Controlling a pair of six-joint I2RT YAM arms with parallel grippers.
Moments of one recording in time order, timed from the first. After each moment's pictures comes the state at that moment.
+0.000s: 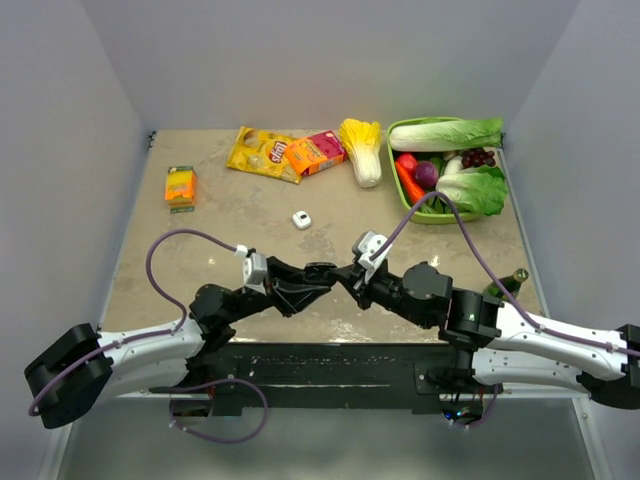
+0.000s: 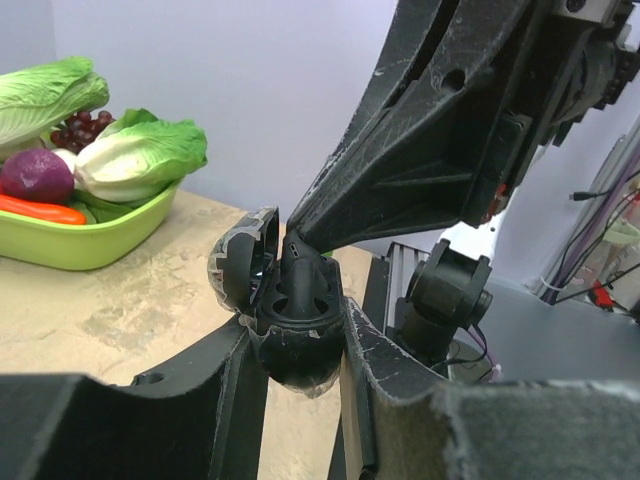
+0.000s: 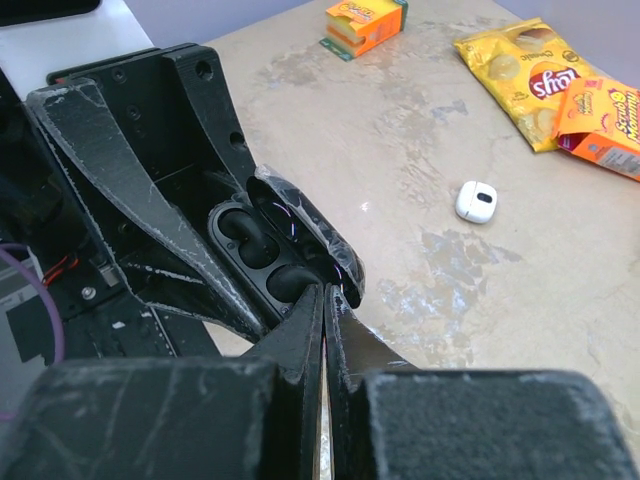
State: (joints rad) left arm -0.91 0.98 0.19 1.17 0.34 -0.38; right arm 1.25 0.83 0.81 -0.15 0.30 0.05
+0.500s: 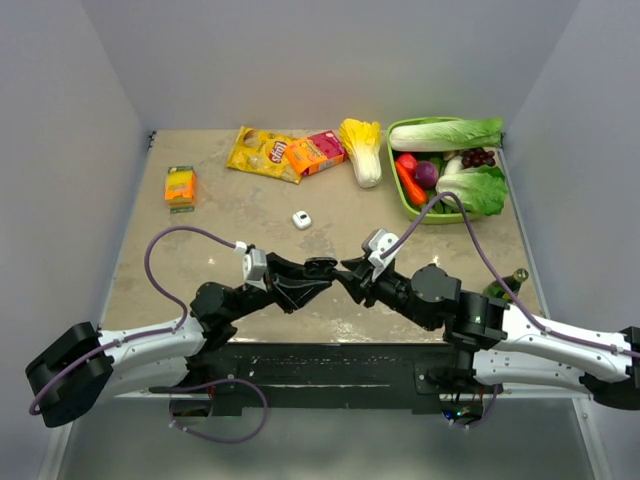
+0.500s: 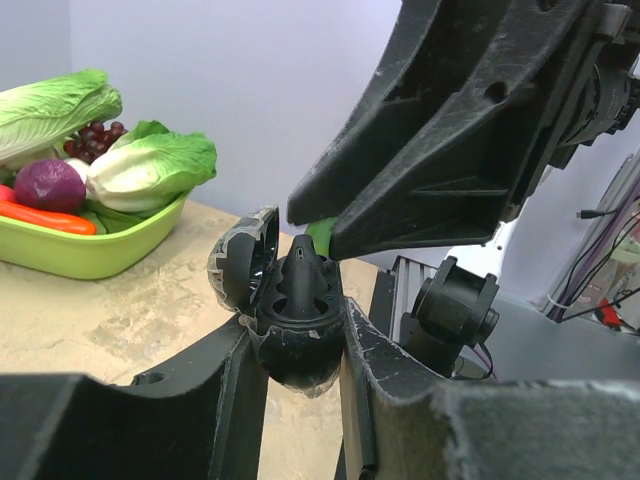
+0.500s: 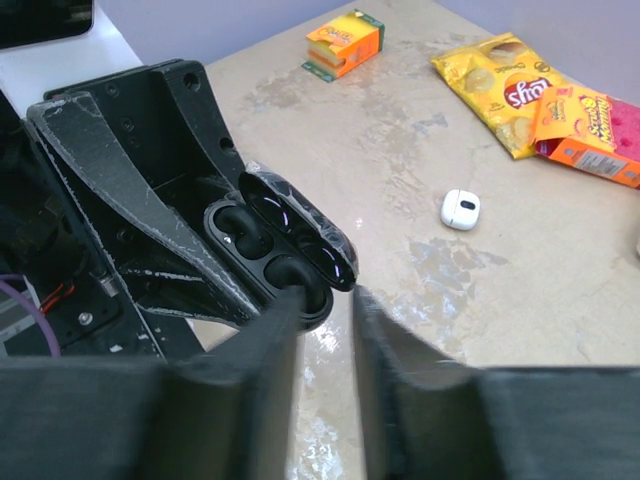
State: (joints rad) left arm -0.91 1.00 0.22 1.17 0.31 -0.39; right arm 1.26 0.81 0.80 -0.12 0.37 0.06
